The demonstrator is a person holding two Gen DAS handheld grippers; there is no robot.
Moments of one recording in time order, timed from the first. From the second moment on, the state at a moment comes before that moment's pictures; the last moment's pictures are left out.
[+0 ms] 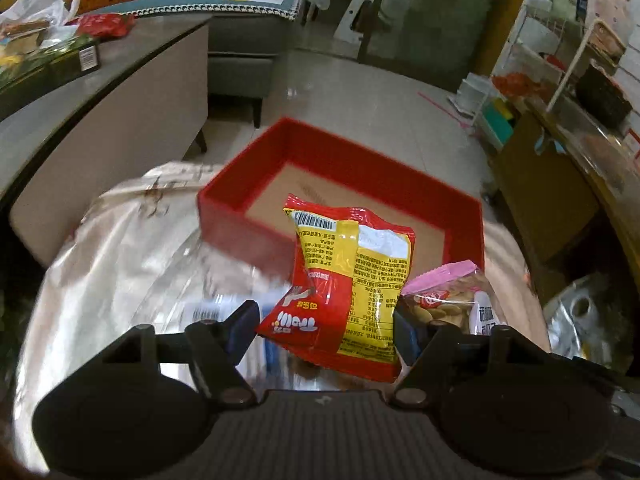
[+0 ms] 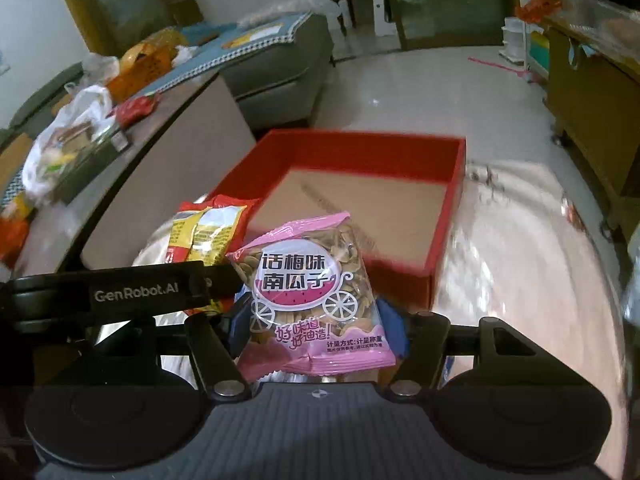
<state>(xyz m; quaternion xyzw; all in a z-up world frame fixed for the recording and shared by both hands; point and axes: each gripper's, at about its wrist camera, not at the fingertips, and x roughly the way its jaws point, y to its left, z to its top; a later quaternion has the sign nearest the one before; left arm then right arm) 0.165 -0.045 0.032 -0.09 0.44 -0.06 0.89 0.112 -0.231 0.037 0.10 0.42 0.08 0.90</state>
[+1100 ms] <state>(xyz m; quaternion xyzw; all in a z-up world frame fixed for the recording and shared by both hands) 0.276 -0.086 -0.038 0.05 0.44 0.00 0.90 0.238 -0.213 -0.042 0.02 0.46 0.07 0.89</state>
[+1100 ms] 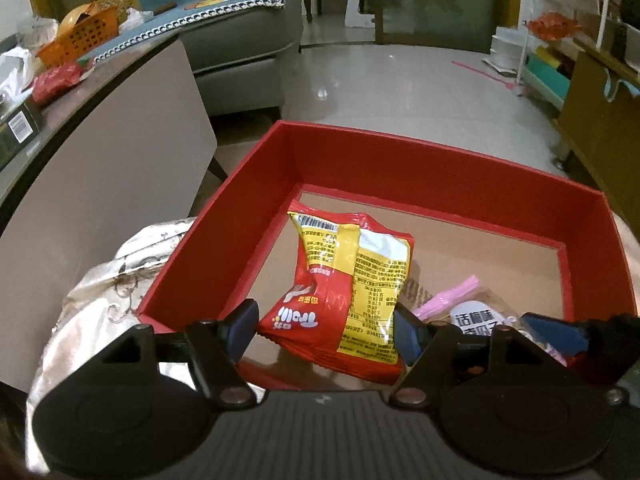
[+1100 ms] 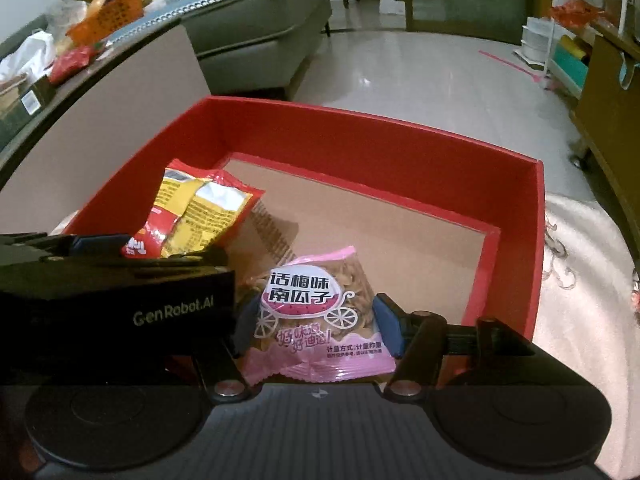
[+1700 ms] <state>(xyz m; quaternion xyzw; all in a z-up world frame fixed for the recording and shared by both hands) 0.245 -0.062 -0.027 -0.03 0.49 0.03 0.87 0.222 -0.202 -0.029 -0.02 0.49 0.12 0.86</state>
